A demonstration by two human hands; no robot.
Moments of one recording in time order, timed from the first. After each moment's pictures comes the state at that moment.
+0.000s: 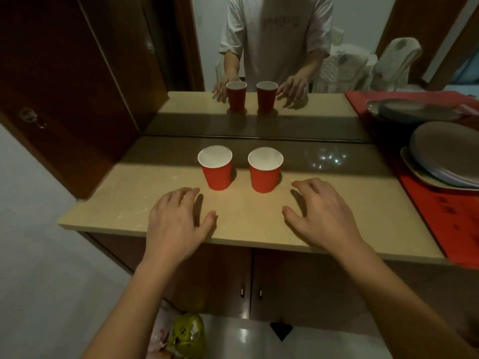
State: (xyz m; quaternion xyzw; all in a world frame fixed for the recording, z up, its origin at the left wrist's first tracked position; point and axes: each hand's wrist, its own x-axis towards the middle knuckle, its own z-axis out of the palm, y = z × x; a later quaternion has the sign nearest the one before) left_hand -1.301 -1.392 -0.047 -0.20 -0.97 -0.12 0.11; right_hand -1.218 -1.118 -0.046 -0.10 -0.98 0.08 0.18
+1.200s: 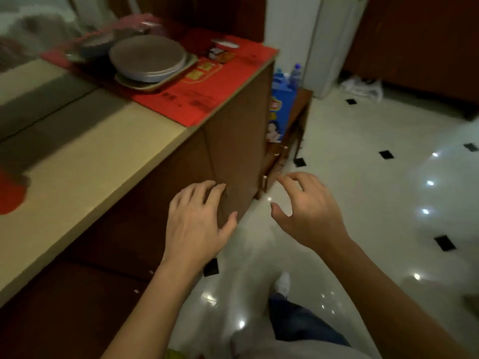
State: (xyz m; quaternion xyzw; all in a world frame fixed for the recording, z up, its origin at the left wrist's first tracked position) left_hand -1.072 -1.226 -0.086 -0.71 -0.69 -0.13 0.03; right_hand -0.853 -1.172 -0.099 -0.55 -0.81 0.03 0.19
